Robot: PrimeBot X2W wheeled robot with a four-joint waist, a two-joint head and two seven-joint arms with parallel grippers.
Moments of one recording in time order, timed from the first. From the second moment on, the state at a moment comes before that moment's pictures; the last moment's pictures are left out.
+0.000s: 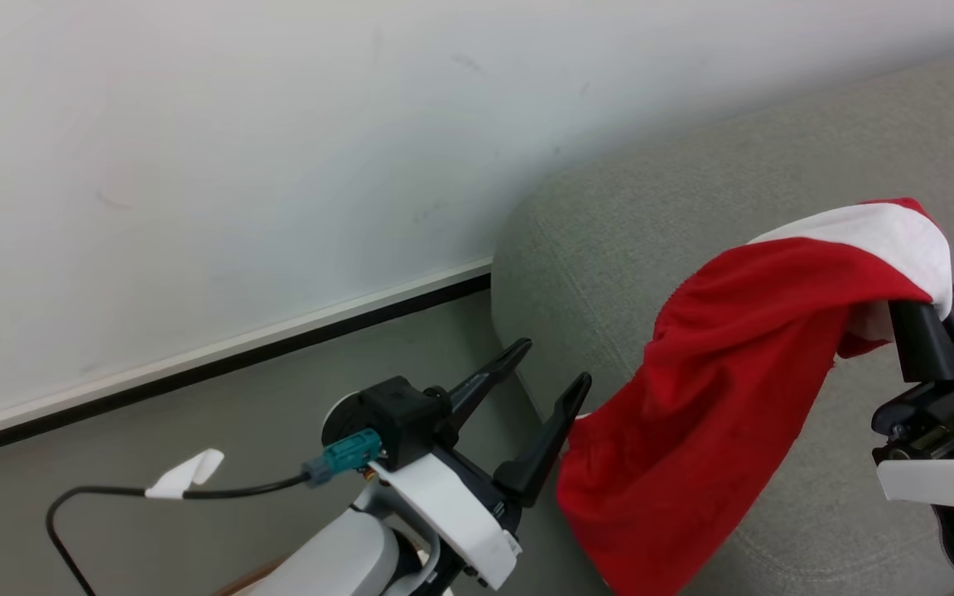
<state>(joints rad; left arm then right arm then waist) -0.49 0.22 -0.76 0.11 -0.58 -0.01 -0.15 -0.36 -0.46 0.33 -0.13 0.74 0.13 -0.26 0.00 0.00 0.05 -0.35</state>
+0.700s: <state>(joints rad) -0.53 0.24 -0.79 0.17 -0.52 0.00 -0.18 -0.31 -0.44 0.24 -0.21 0.70 0.13 -0.26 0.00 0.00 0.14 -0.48</state>
